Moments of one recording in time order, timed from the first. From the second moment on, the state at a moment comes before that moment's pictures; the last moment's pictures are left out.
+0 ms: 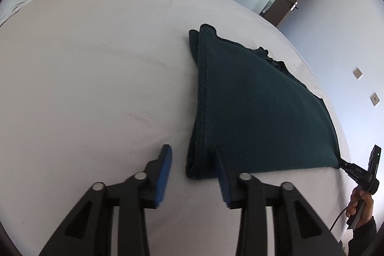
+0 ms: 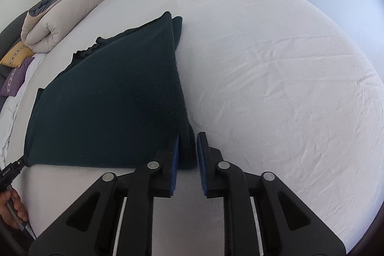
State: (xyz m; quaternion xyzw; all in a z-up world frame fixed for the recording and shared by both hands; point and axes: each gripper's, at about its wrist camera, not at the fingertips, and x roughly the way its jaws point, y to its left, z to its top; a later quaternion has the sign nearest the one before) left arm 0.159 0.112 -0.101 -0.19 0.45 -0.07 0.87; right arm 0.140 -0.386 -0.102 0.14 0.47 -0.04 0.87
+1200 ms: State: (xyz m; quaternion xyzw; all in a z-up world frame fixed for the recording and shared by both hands) left arm 0.331 0.019 -0.109 -0.05 0.43 -0.06 0.90; right arm 0.273 -0.436 -0.154 0.47 0.33 0.00 0.82
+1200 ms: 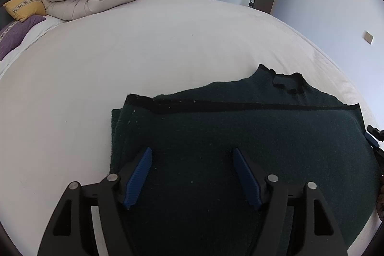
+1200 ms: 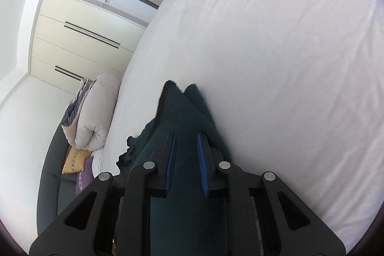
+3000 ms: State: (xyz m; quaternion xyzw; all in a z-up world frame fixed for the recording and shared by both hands) left arm 0.239 0.120 -0.116 -0.31 0.49 -0.13 0.80; right arm 0.203 -0.290 -0.076 0.36 0.37 0.19 0.83
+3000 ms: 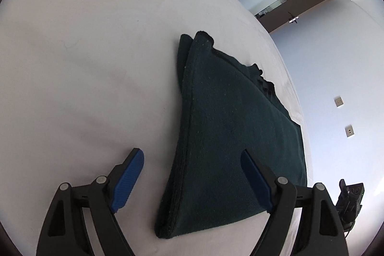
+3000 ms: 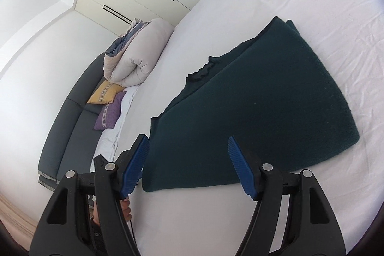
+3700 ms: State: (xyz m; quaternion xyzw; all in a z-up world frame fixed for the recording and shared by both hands) left arm 0.261 0.114 -0.142 -0.42 0.52 -0.22 0.71; right arm 0.313 -0.153 -0.083 0.34 0.47 0.29 0.76
